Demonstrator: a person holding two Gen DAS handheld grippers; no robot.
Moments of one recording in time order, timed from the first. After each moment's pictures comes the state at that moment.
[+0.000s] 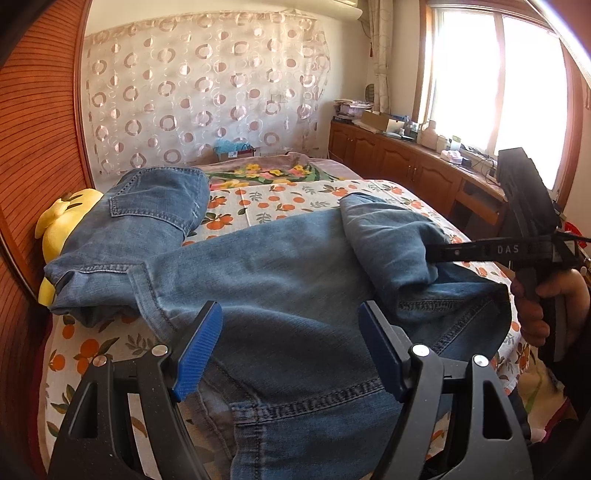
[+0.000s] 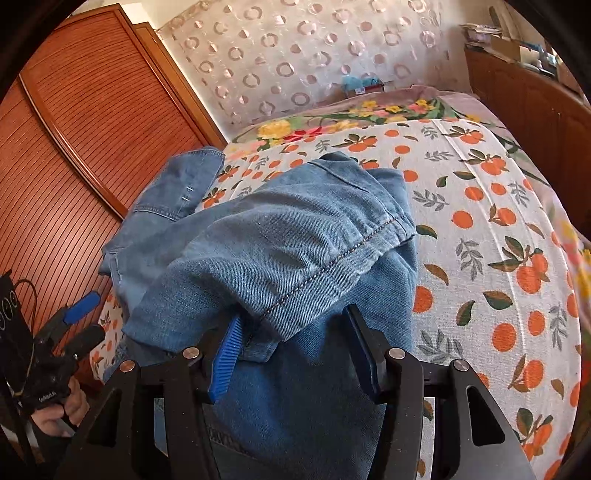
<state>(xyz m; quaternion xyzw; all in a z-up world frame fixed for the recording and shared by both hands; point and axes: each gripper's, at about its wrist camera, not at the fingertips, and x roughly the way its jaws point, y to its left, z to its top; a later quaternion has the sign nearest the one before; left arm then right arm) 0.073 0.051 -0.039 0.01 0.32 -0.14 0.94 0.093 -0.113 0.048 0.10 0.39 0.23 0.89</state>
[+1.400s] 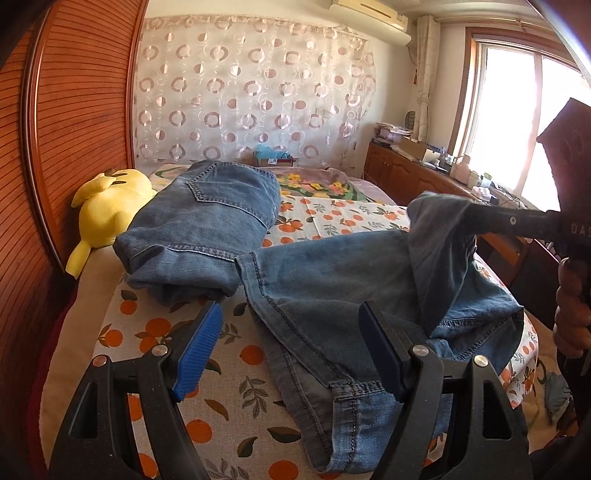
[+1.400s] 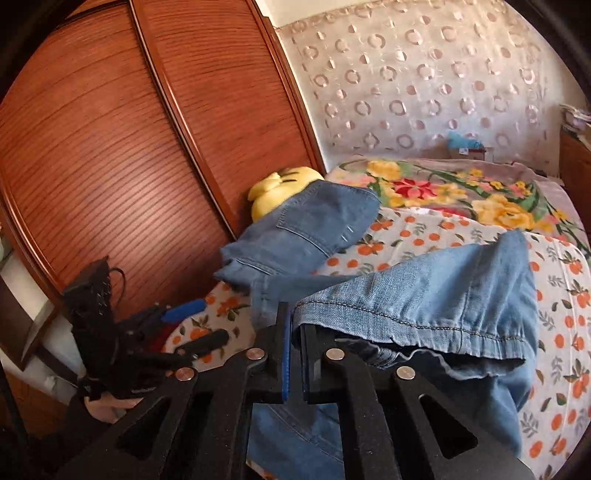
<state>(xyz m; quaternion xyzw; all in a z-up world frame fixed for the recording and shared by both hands) 0.065 0.128 -0.038 -0.05 0.30 -0.09 0.95 0.044 -0.014 0.103 0.01 0.30 0.37 0.88</state>
